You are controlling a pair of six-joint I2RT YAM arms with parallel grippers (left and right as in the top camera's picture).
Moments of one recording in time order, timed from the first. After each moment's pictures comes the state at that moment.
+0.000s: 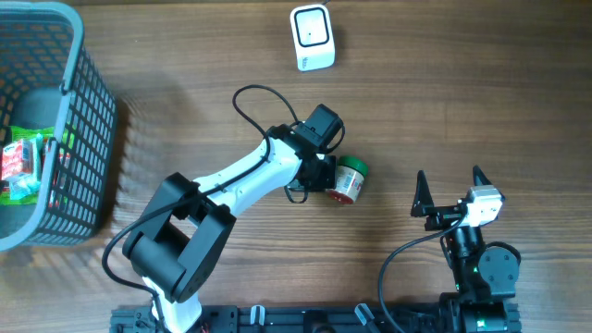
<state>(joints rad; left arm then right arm) -0.69 1.90 1.23 -0.68 0.23 -0.61 0.03 0.02 0.01 0.00 -0.06 0.01</state>
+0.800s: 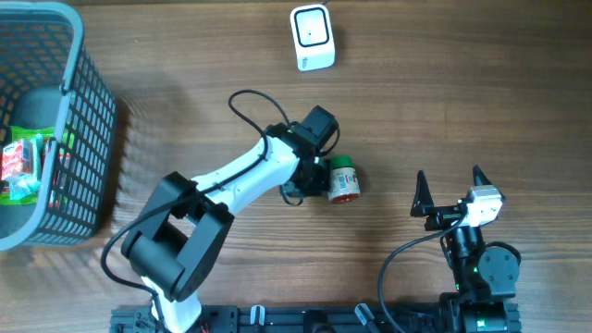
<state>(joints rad) -0.67 1.90 1.23 -0.77 0.22 -0.65 0.03 0.02 0.01 0.00 -0.06 0.02</state>
